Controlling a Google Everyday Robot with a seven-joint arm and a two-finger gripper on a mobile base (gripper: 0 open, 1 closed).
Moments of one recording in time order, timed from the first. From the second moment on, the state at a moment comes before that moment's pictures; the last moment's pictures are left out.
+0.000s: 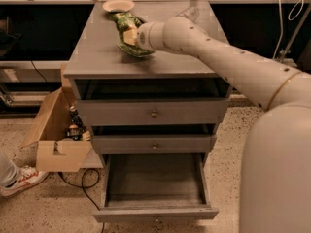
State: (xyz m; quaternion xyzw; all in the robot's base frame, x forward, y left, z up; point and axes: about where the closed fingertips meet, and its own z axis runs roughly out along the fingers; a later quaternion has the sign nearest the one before) arm 0.822 0.076 0.877 -0.21 0.78 0.27 0.52
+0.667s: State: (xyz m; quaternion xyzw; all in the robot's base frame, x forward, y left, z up) arm 0.802 0.000 0.895 -0.21 0.75 0.28 0.56
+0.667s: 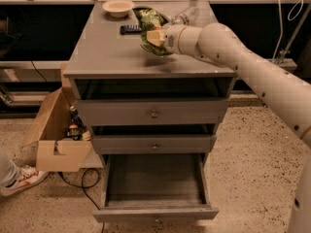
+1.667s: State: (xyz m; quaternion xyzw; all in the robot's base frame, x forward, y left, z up) arm 0.727 0.005 0.889 -0.27 0.72 0.34 0.54
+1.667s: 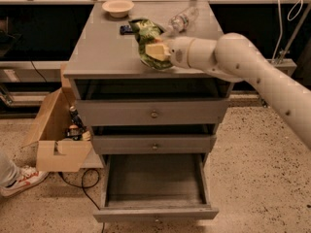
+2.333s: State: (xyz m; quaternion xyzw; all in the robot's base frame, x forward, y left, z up) arm 0.558 0.013 0.880 -0.41 0.71 0.34 0.46
